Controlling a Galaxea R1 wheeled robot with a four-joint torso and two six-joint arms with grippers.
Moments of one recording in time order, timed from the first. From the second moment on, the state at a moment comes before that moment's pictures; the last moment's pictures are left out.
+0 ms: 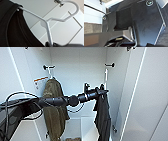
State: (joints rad) left arm -0.02 2.68 -1.28 -0.22 -0.21 -0.63; right arm -1.60 3.09 -2.75 -0.39 0.16 0.47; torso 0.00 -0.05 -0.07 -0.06
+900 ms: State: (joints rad) left arm -0.01 2.67 -1.27 -0.21 -0.21 -0.63; right arm -1.60 3.09 -2.75 -0.40 0.16 0.47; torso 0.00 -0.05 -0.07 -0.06
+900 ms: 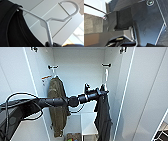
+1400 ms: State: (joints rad) left arm 0.01 2.67 -1.26 -0.21 -0.21 -0.63; right arm -1.59 3.09 -2.75 -0.40 0.16 0.47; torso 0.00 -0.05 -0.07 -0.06
